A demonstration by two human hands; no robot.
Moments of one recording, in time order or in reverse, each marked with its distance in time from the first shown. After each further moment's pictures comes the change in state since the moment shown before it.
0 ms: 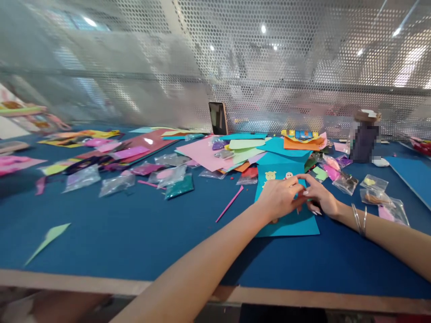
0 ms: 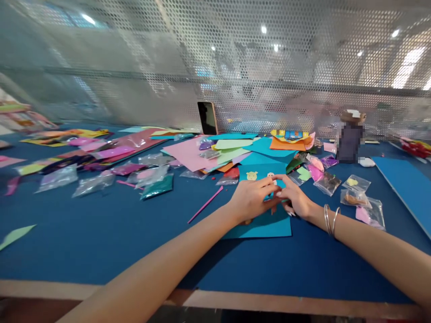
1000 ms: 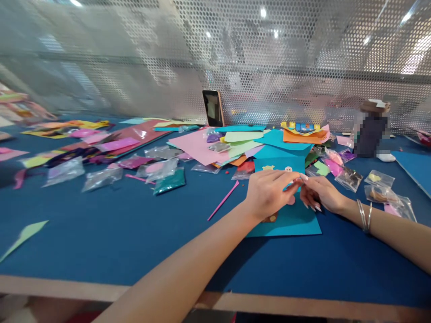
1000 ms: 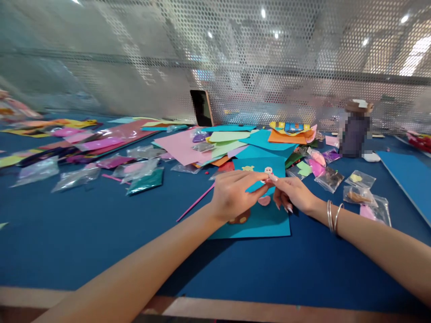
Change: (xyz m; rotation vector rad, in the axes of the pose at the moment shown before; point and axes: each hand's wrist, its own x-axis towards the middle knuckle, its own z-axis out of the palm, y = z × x) left_hand -0.002 -0.005 -0.006 -0.045 0.583 0.027; right_hand 0.005 -0.001 -0.005 -0.116 0.000 -0.021
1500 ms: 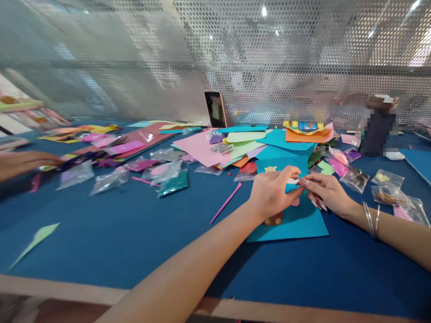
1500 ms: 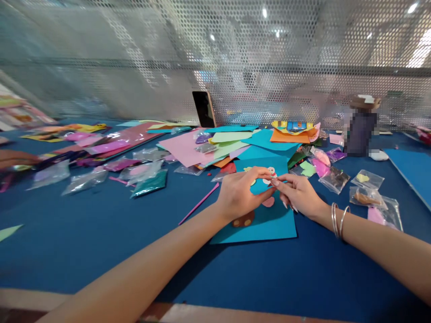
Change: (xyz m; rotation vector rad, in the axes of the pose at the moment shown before) left_hand -0.006 -0.005 0.006 -0.051 -0.176 -0.139; right_hand -0.003 -0.001 0.004 -0.049 0.192 -0.022
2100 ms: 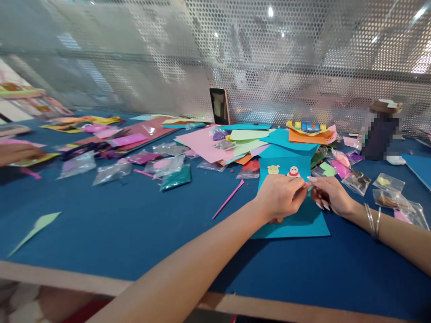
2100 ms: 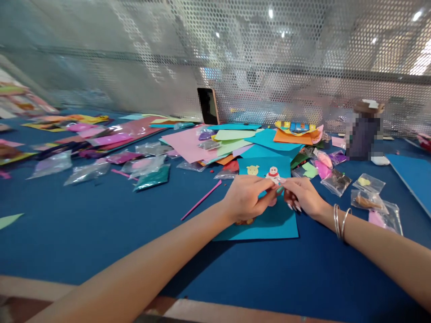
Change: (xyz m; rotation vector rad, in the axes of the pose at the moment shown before) left_hand 0.000 0.007 -0.004 0.021 -0.225 0.082; right_hand 0.002 0.005 -0.005 0.037 -0.010 0.060
